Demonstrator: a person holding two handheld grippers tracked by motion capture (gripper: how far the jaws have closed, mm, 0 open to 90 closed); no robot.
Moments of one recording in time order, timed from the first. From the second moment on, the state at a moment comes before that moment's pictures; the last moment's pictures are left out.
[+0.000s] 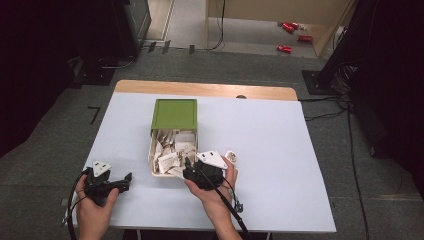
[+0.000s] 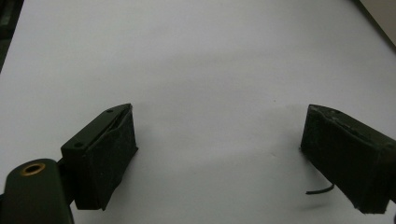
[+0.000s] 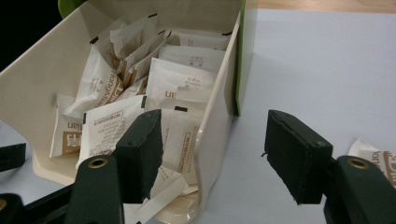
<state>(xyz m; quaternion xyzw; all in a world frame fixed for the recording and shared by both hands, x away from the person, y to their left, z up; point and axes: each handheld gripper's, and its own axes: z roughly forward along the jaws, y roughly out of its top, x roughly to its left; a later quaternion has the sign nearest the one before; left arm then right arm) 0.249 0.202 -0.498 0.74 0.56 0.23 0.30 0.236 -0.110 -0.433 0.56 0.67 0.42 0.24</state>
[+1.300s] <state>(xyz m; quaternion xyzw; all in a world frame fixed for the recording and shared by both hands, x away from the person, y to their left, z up) 0.249 0.202 -0.498 0.74 0.56 0.23 0.30 0.220 -0.097 -0.462 0.61 0.64 0.41 0.24</state>
